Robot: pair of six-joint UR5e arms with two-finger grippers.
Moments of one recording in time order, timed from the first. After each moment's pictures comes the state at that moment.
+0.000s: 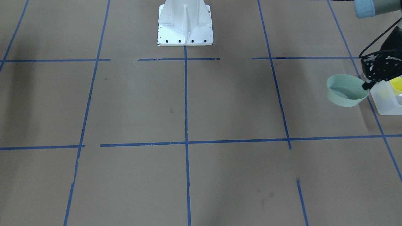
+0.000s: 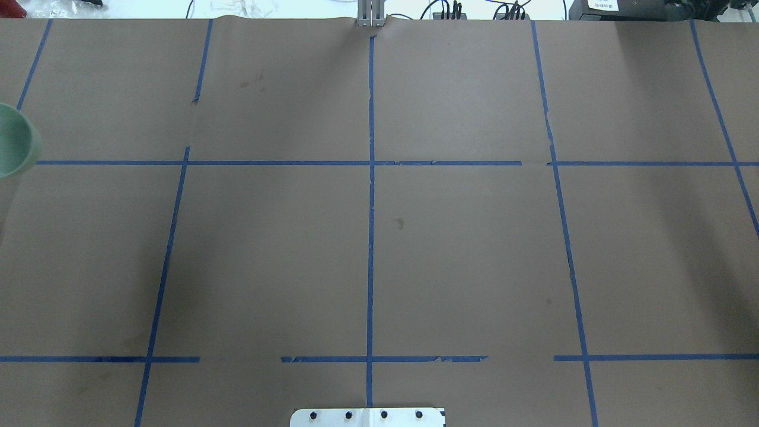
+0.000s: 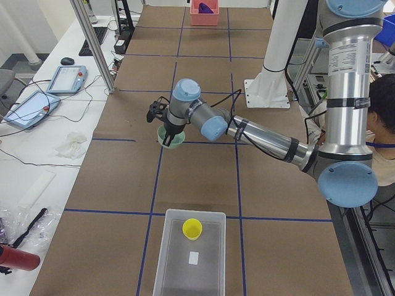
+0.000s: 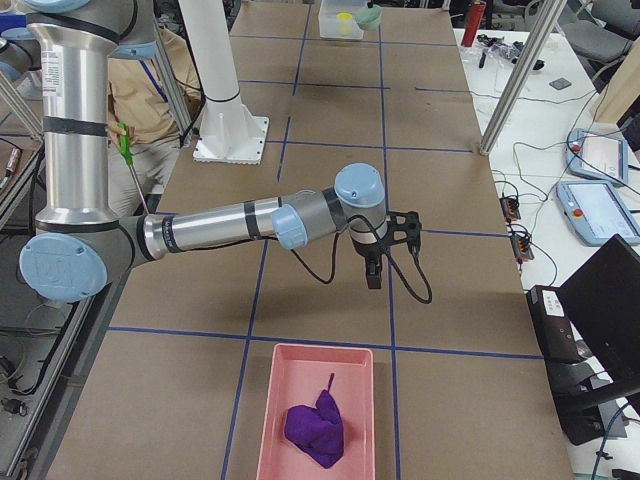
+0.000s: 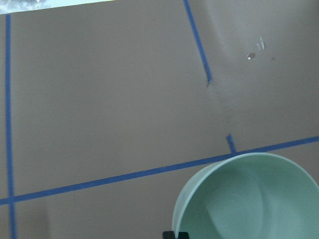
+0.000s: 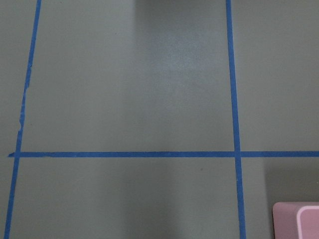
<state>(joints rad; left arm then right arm) -1.38 -1.48 -1.89 -1.94 -2.22 -0.23 1.48 -1.63 1.84 -1.36 2.35 0.38</state>
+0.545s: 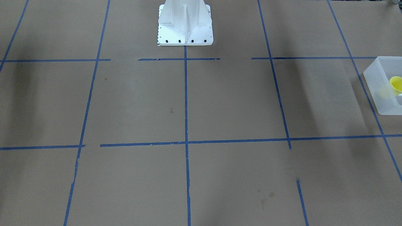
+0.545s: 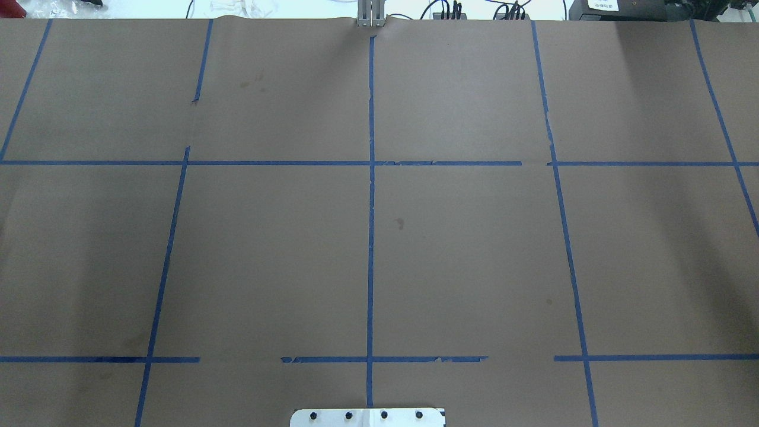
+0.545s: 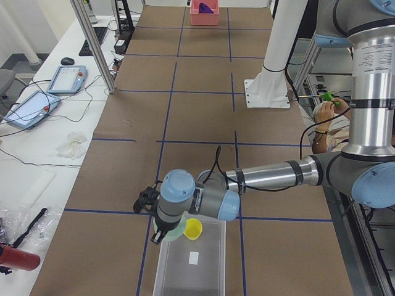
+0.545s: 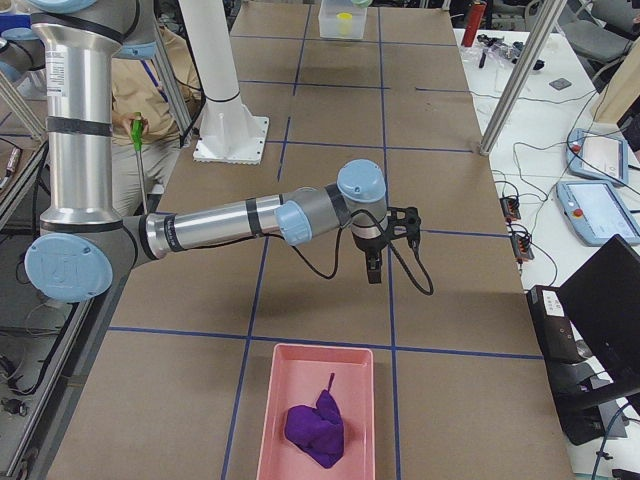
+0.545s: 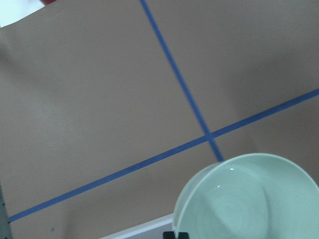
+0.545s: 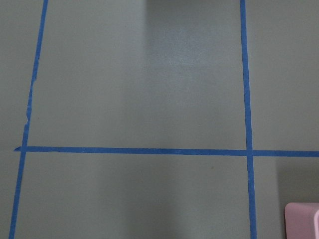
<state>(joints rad) -1.71 -1.51 -1.42 -1.99 -2.23 0.40 1.45 -1.62 1.84 -1.36 2.34 0.38</state>
